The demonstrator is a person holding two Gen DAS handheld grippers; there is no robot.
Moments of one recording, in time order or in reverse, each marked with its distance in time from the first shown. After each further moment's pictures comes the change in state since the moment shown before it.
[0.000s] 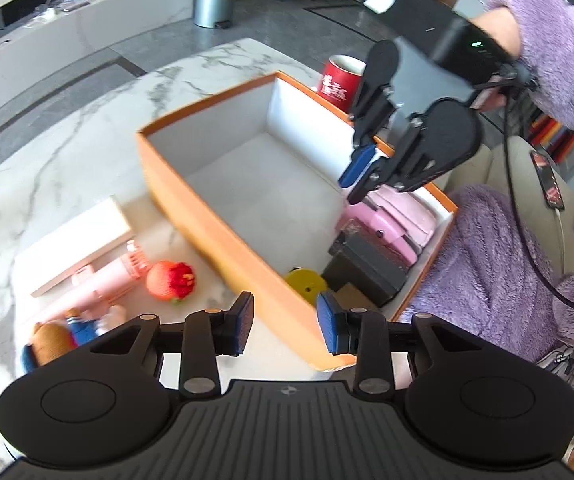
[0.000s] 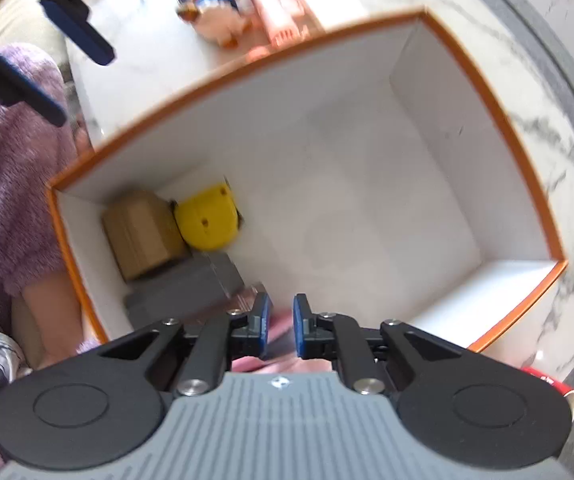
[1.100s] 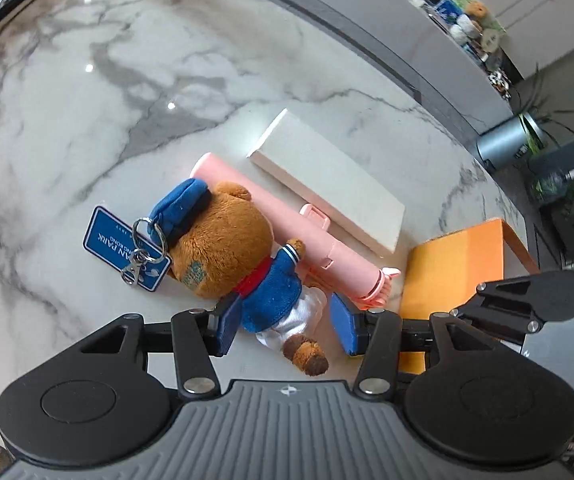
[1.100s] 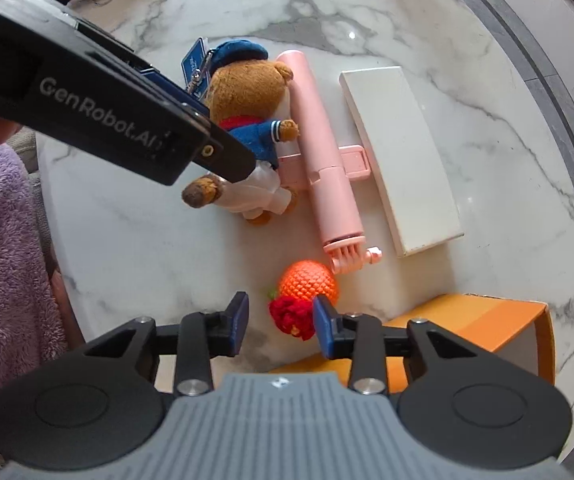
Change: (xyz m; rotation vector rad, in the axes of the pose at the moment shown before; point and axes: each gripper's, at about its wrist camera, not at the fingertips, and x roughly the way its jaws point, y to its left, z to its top) left arm 0.037 0.167 -0.082 -1.135 -0.177 0.197; right arm 0.073 0.038 0.175 -0.104 0.027 -0.060
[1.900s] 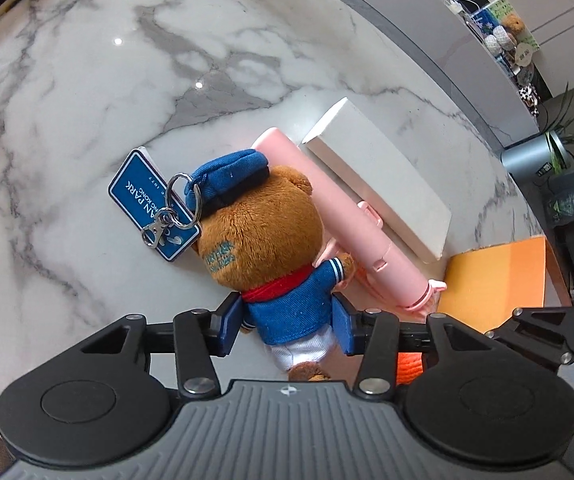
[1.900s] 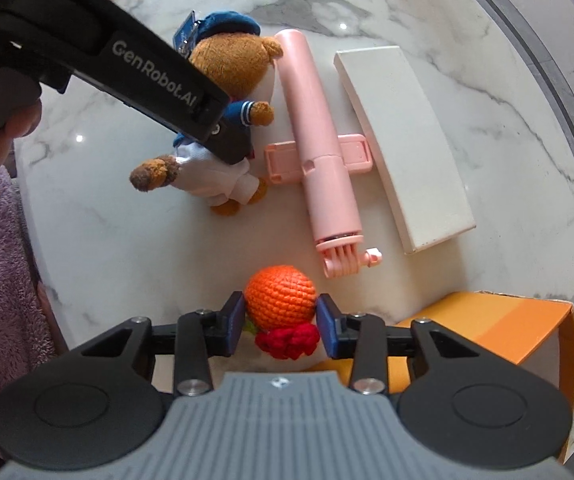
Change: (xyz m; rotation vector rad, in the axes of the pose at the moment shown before) left arm 0.006 0.028 -0.006 -0.041 0.027 0.043; right arm 0.000 0.007 -0.007 0.028 -0.019 0.010
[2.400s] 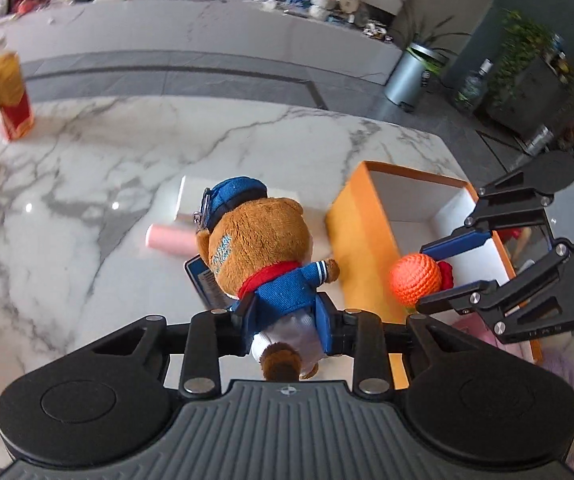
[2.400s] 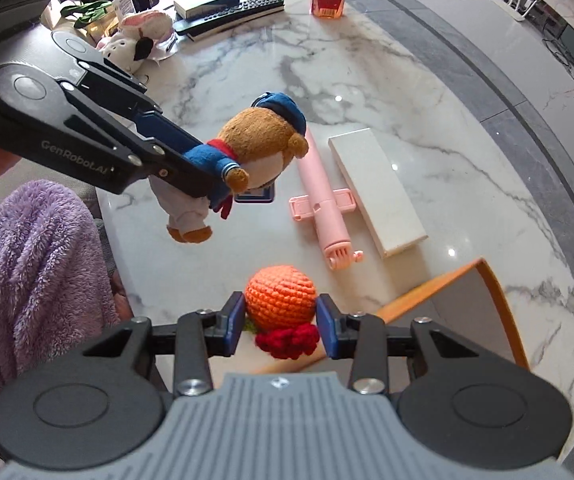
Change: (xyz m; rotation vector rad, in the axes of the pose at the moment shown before) left arm -0.120 -0.091 -0.052 0.642 -0.132 -0.090; right arm -0.122 0.007 -0.065 0.064 -0.238 -0.009
